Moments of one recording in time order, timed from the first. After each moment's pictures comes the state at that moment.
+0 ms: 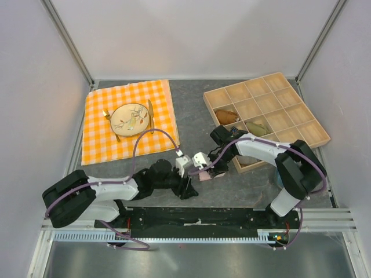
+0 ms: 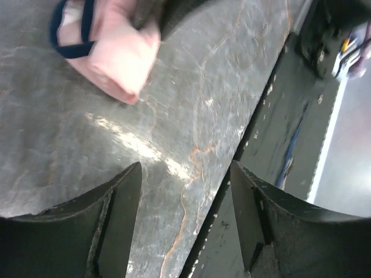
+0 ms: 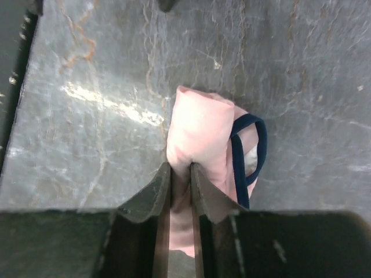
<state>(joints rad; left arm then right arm) -0.90 1.29 0.34 0.40 0.40 -0.44 0.68 1.61 0.93 -0.66 -0.60 -1.20</state>
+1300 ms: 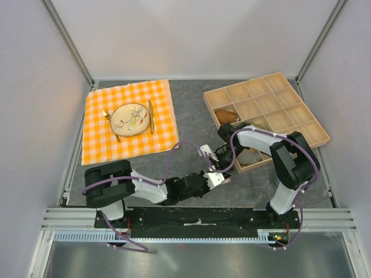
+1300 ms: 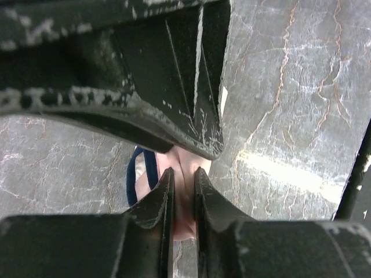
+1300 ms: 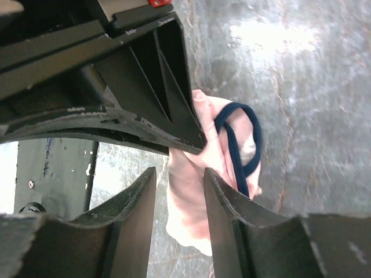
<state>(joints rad) -1.30 1.66 0.55 0.63 -0.23 0.07 0.55 1.76 1.04 -0.97 -0.84 -1.16</state>
